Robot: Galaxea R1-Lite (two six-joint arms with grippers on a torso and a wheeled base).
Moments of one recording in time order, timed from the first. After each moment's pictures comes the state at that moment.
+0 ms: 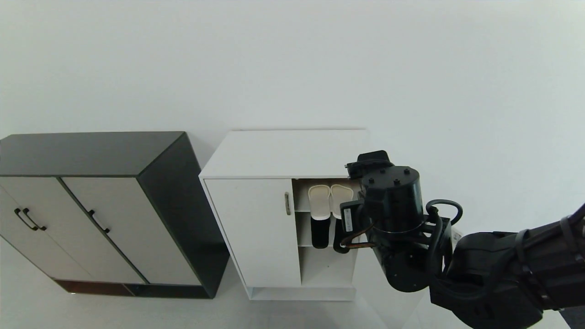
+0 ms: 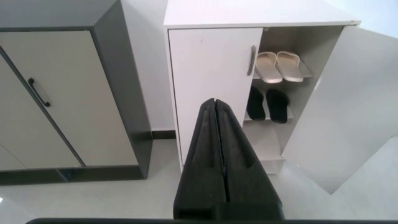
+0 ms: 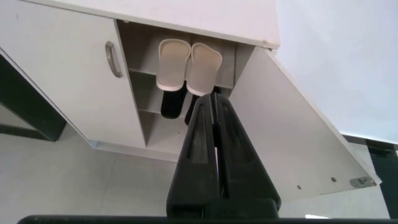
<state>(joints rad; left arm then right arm) 0.00 0.00 0.00 0.00 -0.02 0.01 0.90 1.89 -1.01 -0.63 -0.81 0.09</state>
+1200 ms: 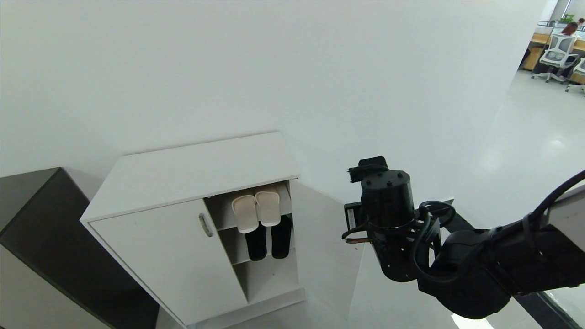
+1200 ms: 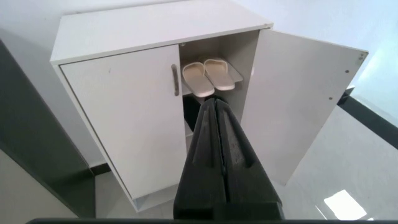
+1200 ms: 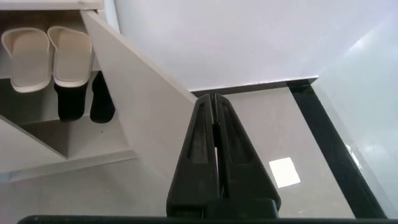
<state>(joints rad) 0.00 0.00 0.00 0.00 -0.02 0.01 0.83 1.96 -1.02 -0.67 -0.81 0.07</state>
